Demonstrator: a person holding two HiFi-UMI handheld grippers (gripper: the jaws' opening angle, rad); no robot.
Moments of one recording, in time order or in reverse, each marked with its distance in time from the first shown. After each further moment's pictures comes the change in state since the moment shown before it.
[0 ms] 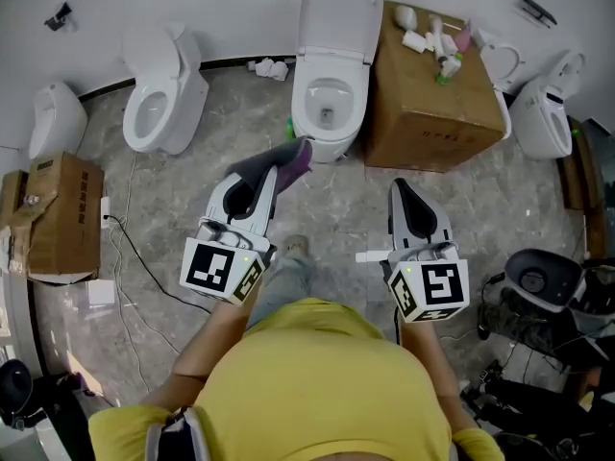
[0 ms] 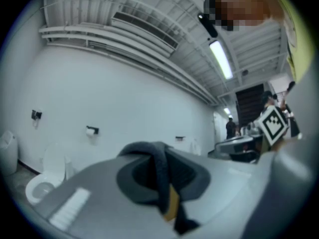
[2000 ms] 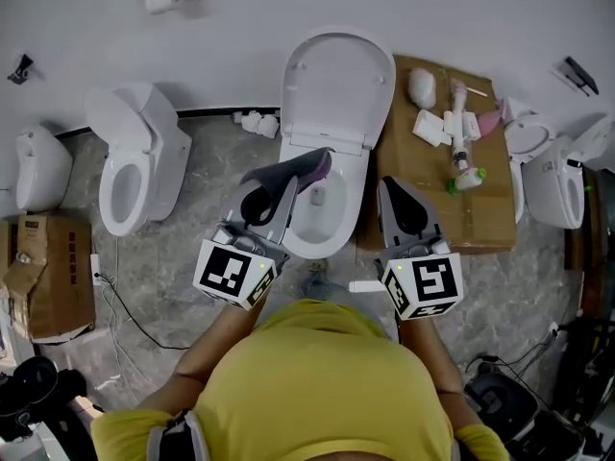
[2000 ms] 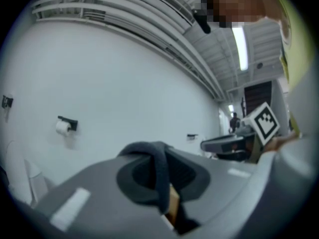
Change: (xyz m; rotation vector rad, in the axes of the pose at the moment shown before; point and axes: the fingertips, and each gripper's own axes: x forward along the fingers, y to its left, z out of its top) left arm 0.452 0.184 -0.019 -0.008 0.043 -0.044; right arm 0.440 -0.234 0.050 -0.024 0.025 0.111
